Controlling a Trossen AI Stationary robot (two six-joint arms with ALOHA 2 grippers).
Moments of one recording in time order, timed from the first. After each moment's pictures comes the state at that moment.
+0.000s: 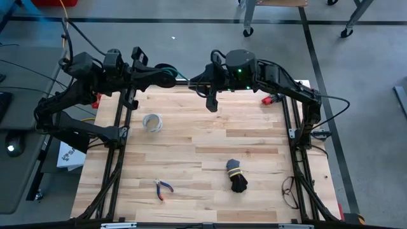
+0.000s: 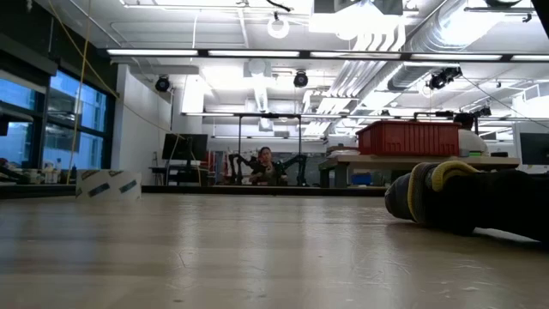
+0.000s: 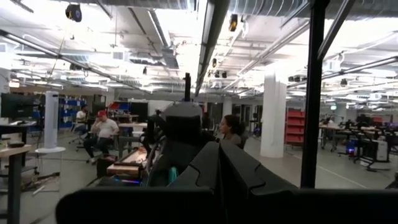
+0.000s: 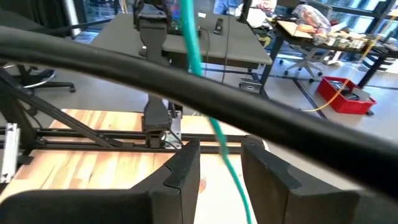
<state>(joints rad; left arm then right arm) 0.16 1.07 1.48 -0.02 0.14 -0.10 -0.12 1.86 2.34 -0.78 0.00 -0.17</state>
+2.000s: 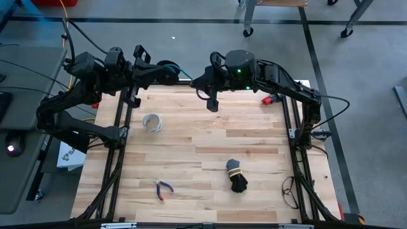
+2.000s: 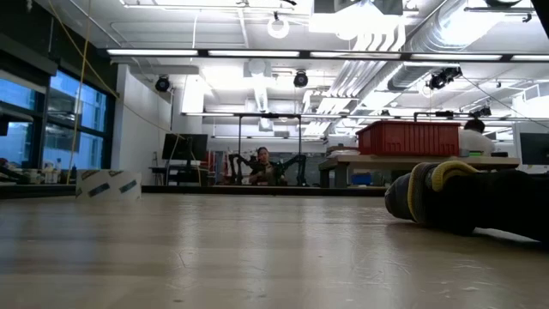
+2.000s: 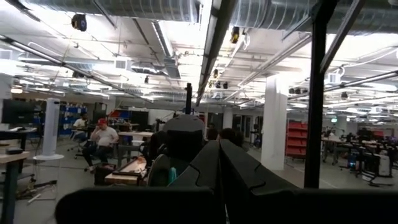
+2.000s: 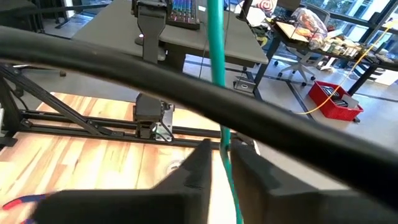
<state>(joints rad) 0.16 1.09 1.48 0.05 0.12 -0.13 -0.12 1.86 2.34 -0.80 0.02 -0.25</state>
